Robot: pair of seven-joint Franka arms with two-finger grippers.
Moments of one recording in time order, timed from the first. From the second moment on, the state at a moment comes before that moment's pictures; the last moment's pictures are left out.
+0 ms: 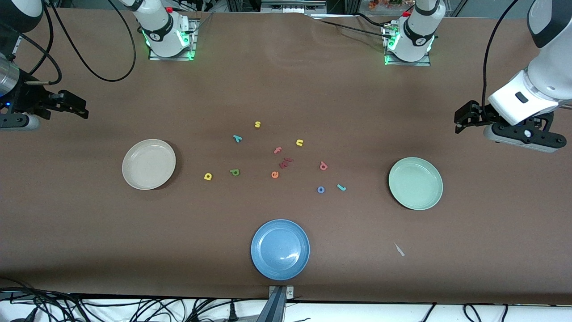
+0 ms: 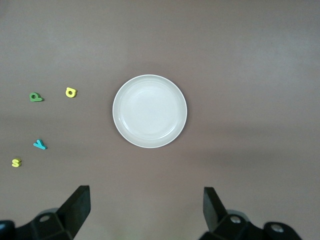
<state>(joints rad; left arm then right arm) -0.05 0.10 -0.07 -1.57 0.04 1.68 0.13 0.08 0.03 -0.08 -1.66 -0.01 1.63 -0.04</state>
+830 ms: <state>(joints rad) -0.08 0.15 -0.09 -1.57 0.03 1.67 0.13 0.17 0.06 -0.07 -1.66 -0.01 1.60 -0.01</state>
